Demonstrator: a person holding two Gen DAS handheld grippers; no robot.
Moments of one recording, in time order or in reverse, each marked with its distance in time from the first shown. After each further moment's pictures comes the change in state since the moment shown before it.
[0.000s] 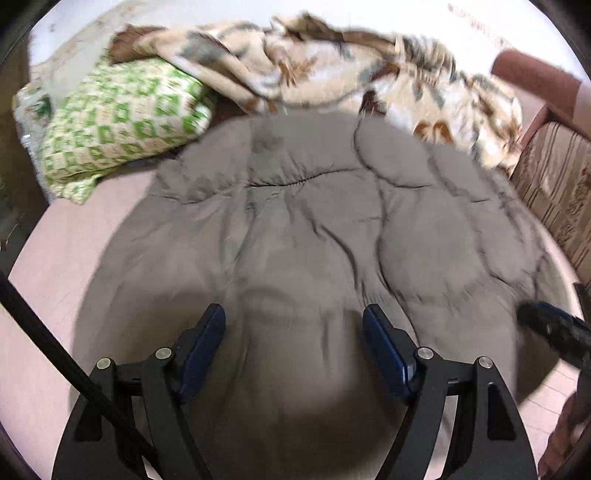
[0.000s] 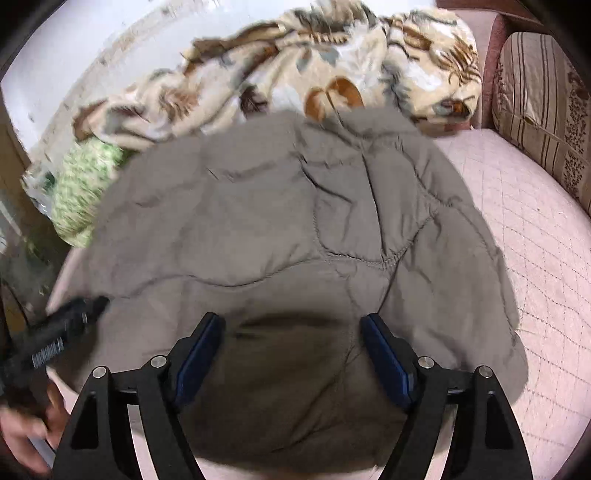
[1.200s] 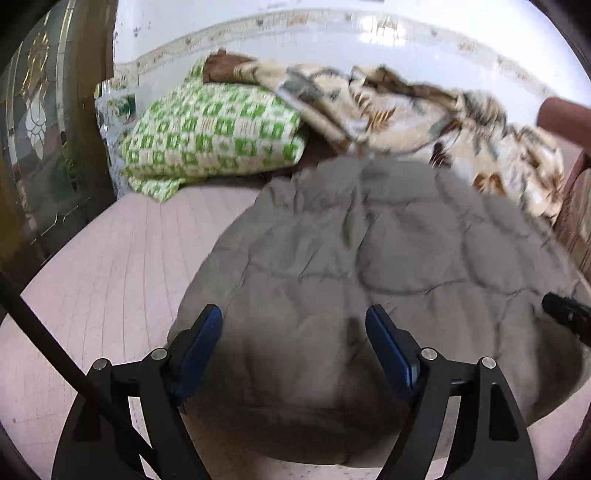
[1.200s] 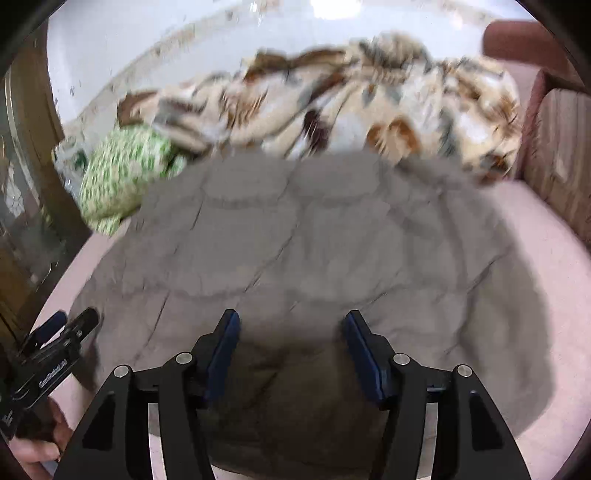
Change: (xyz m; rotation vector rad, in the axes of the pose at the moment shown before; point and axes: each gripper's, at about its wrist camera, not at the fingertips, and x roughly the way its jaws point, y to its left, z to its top) left arm -0.032 0.049 -0.034 -0.123 -0.201 0.197; right arm 0.000 0.055 -0.003 -0.146 -0.118 0.003
